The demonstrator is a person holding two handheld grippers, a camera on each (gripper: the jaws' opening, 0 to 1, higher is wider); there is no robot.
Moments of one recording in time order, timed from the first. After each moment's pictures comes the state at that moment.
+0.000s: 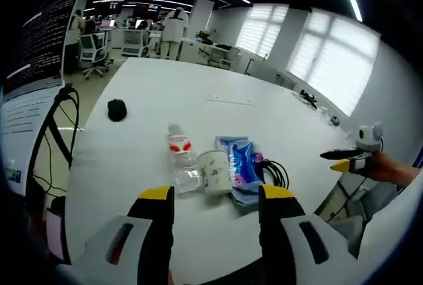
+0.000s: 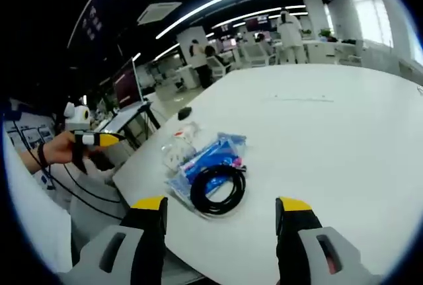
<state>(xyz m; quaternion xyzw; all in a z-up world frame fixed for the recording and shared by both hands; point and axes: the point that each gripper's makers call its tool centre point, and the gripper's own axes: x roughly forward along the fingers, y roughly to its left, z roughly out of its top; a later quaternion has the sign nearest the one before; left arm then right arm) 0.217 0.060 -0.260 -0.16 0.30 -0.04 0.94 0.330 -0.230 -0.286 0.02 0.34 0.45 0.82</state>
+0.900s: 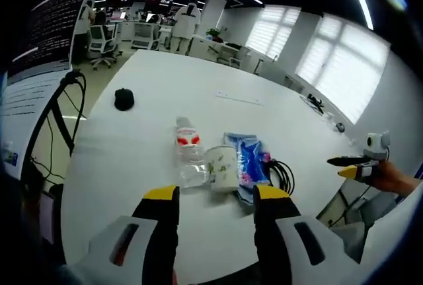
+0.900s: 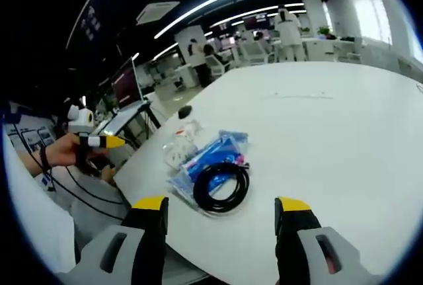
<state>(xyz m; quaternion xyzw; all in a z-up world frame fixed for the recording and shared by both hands) 0.215 0.073 -0.278 -0.19 0.31 -0.01 0.93 0.321 -0.226 -0.287 0.02 0.35 0.45 0.82</state>
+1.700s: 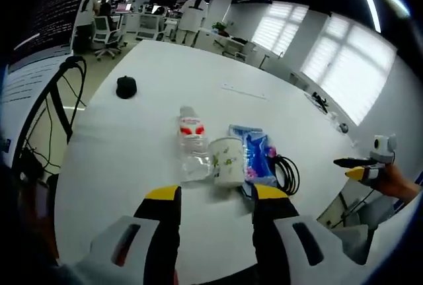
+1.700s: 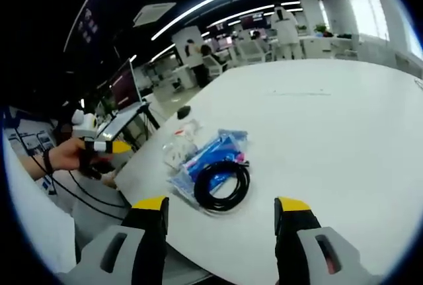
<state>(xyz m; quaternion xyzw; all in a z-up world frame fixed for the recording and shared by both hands) 0.217 0.070 -0.296 -0.20 0.33 0.00 0.92 0.317 -0.227 -0.288 0.03 0.35 0.45 0.82</state>
